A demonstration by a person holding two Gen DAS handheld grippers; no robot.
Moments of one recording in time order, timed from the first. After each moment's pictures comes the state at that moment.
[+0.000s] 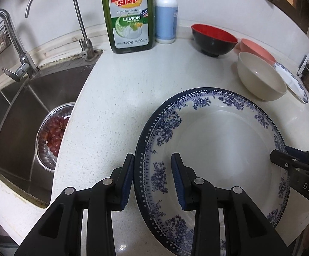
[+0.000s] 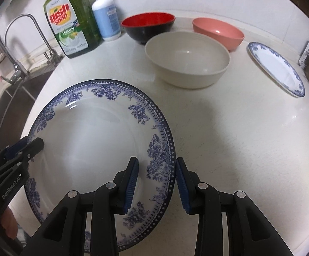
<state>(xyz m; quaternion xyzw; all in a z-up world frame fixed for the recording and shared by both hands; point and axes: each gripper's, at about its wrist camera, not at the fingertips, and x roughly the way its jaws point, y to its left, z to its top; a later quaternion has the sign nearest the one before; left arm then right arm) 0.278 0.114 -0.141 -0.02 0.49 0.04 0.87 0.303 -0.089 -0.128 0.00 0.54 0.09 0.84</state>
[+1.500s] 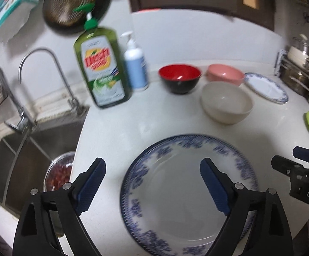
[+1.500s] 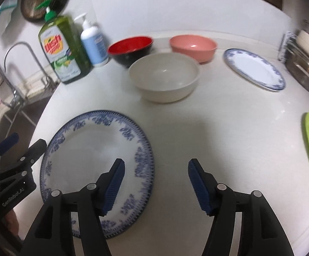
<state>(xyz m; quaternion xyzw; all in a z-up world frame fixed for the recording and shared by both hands) 0.264 0.065 -0.076 0.06 0.37 -0.01 0.93 0.267 -0.124 -0.091 0.05 0.47 0.04 0.88</state>
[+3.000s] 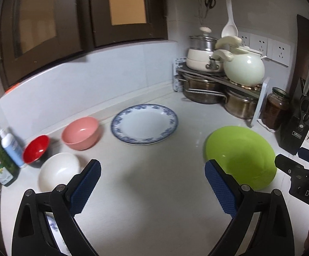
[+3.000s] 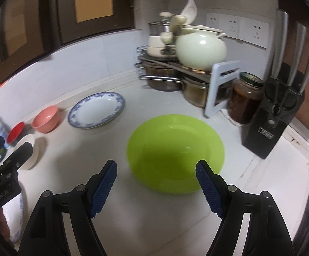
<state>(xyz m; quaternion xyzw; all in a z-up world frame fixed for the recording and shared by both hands) 0.273 -0.258 -0.021 0.11 0.29 -0.24 0.92 0.172 -0.414 -0.032 0.12 0.35 -0.24 0.90</state>
